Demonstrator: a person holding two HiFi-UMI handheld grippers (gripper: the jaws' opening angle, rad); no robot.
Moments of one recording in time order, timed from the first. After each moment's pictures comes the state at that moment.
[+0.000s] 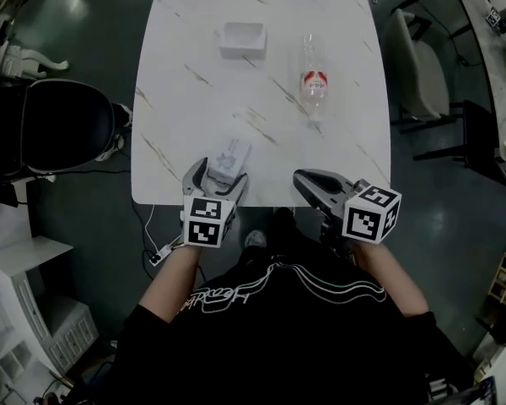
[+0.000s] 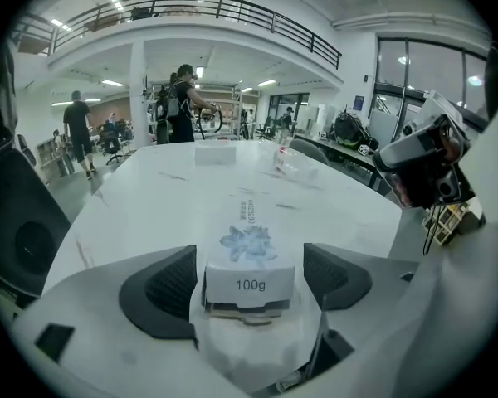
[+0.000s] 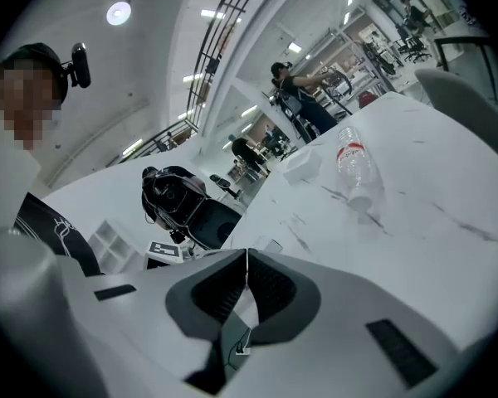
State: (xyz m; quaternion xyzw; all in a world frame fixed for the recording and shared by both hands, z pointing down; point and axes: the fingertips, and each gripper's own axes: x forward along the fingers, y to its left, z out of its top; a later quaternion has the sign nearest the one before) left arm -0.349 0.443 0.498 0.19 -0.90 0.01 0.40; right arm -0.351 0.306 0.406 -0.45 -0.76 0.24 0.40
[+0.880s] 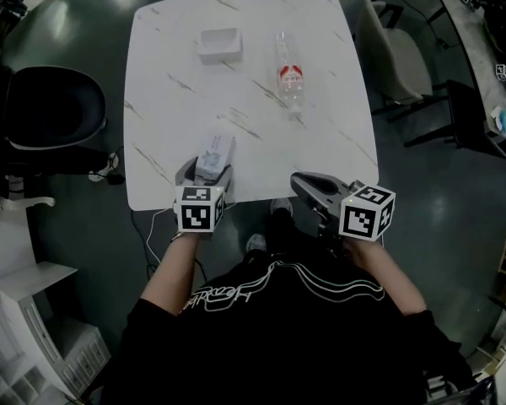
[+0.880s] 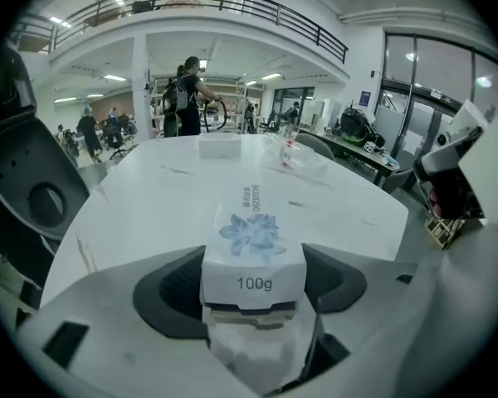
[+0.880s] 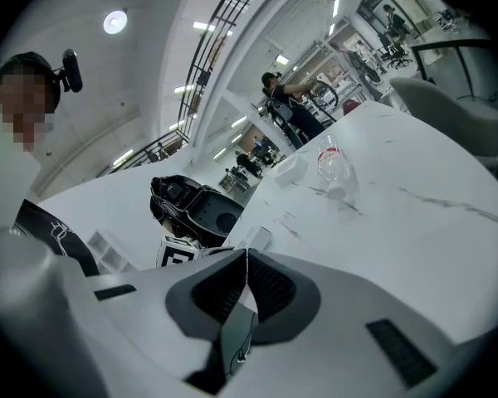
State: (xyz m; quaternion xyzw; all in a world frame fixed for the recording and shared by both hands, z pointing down) left arm -0.358 0.451 0.510 0.18 -0.89 0.01 0.41; right arm -0.322 0.282 0.404 -0.41 -0.78 0.26 0.39
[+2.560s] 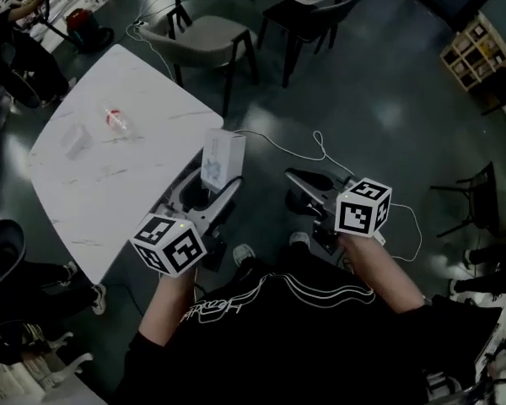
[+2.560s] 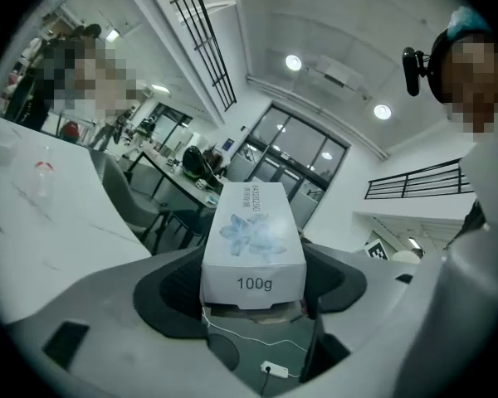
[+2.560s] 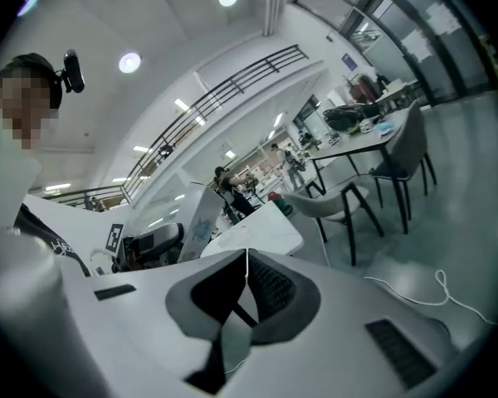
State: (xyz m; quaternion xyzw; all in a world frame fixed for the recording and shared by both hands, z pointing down) left arm -0.134 0.145 0.281 0.63 -0.71 -0.16 0.26; right arm -0.053 0.061 0.314 -0.10 -0.93 0.29 0.20
